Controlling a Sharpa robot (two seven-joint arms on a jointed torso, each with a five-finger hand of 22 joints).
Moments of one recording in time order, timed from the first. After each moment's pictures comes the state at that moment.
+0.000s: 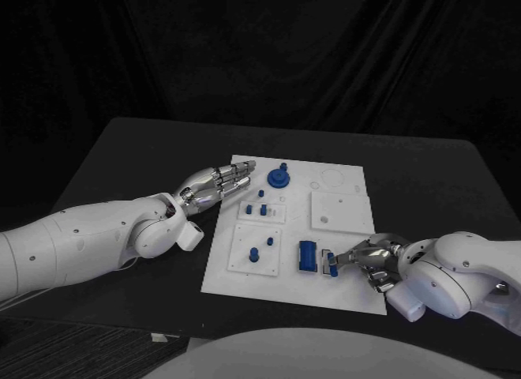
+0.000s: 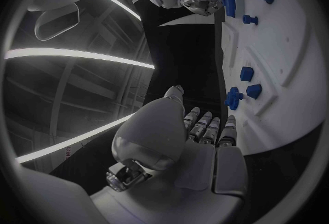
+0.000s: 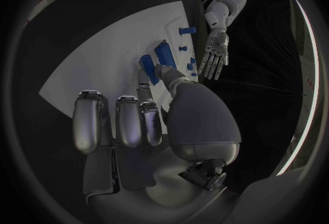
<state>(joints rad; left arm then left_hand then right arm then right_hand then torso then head) 1.10 -0.83 -0.22 1.35 -0.31 0.08 0.59 1.48 0.27 -0.16 0.26 0.49 0.21 0.09 0.03 0.03 0.13 0.18 0.02 0.03 0.00 0.16 0.00 0.00 0.15 0.01 0.23 0.01 0.01 1.16 -1.04 -0.25 1.94 -0.45 -0.49 -0.58 1.17 -0.05 0.30 0.00 0.51 1.12 0.07 0.12 0.34 1.46 -0.02 1.57 1.31 1.46 -0.09 1.45 1.14 0.05 1.47 0.03 1.40 1.31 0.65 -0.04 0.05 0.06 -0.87</state>
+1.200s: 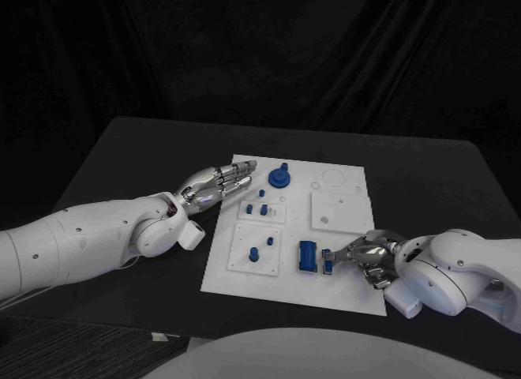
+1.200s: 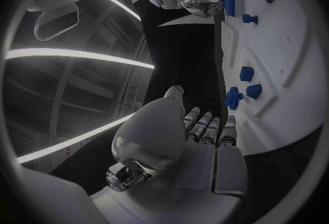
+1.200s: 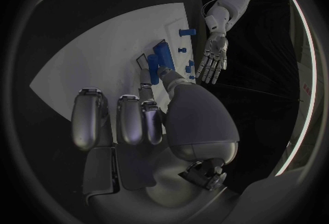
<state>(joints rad) 1.10 -0.82 -0.22 1.35 -0.31 0.08 0.59 1.48 0.27 -0.16 0.26 0.49 0.21 0.09 0.03 0.03 0.13 0.18 0.02 0.03 0.00 0.16 0.00 0.00 0.15 0.01 0.23 0.01 0.01 1.16 -1.02 -0.25 1.91 -0.49 -0.47 -0.57 1.17 -0.03 0.25 0.06 0.29 1.10 0.06 0.13 0.34 1.46 -0.02 1.57 1.31 1.46 -0.09 1.44 1.13 0.05 1.47 0.03 1.35 1.31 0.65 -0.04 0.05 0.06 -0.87</state>
